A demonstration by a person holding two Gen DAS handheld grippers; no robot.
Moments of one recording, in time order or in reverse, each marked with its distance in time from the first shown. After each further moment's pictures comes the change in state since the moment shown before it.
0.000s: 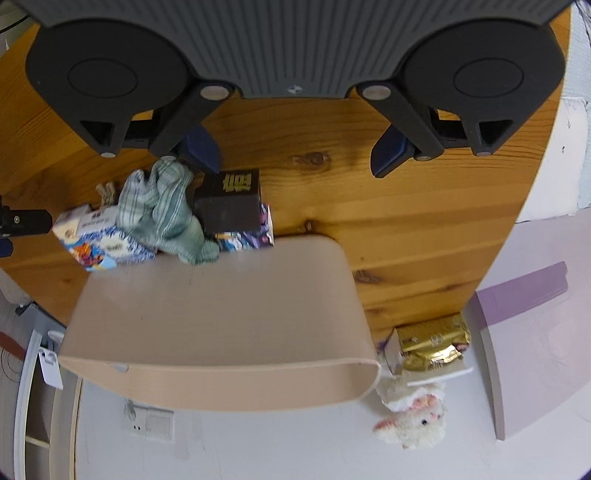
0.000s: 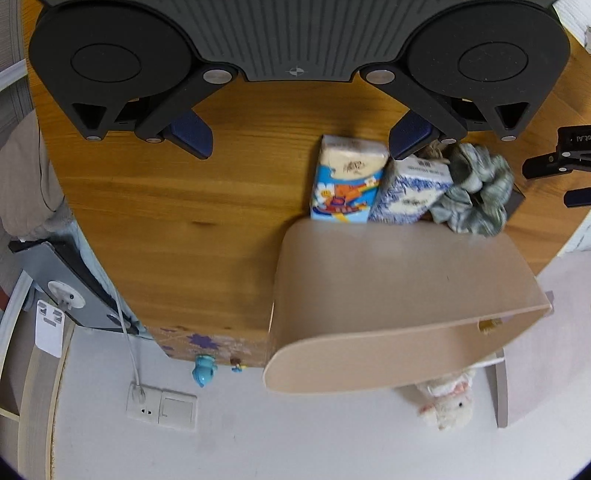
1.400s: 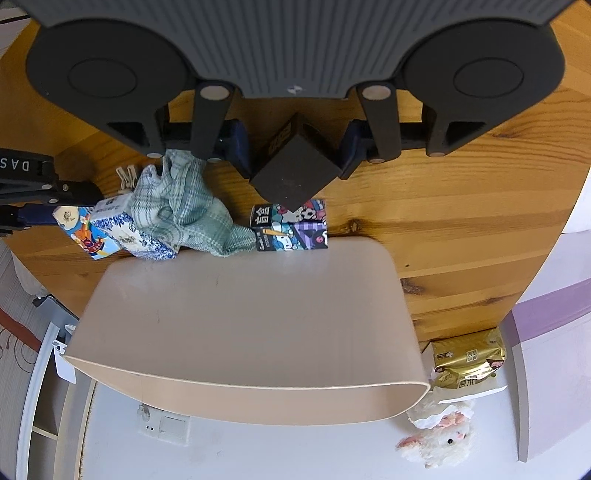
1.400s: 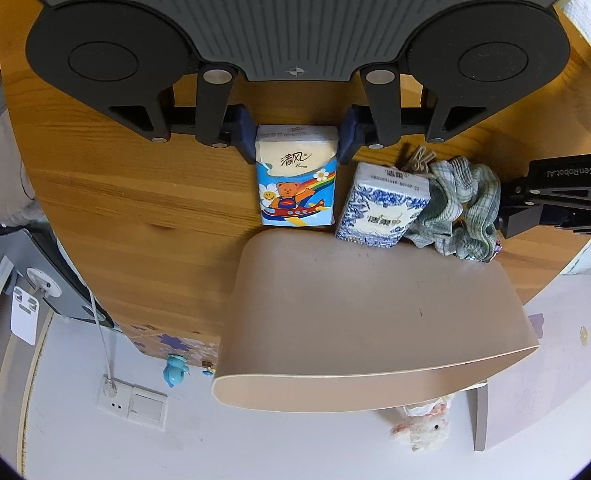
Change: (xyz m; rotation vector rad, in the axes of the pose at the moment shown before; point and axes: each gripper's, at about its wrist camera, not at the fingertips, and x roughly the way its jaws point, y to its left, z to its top) left arm 0.022 -0.009 0.004 -0.043 0.012 -0.099; right arm 0.013 0.019 -0.008 -0.059 0.005 0.029
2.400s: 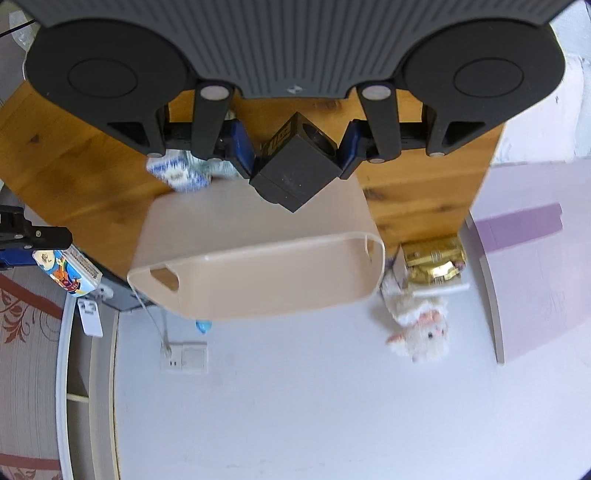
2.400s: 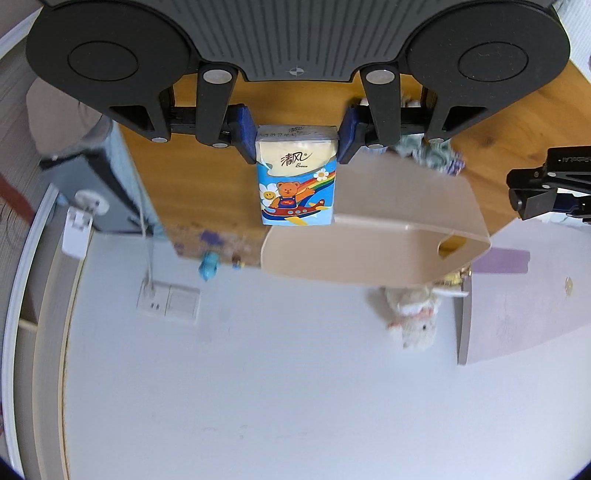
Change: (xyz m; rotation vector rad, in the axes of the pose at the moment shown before) left arm -0.115 -0.018 0.021 0.100 -0.232 0.063; right arm -0.127 -0.016 0.024 -0.038 -0.301 -0.042
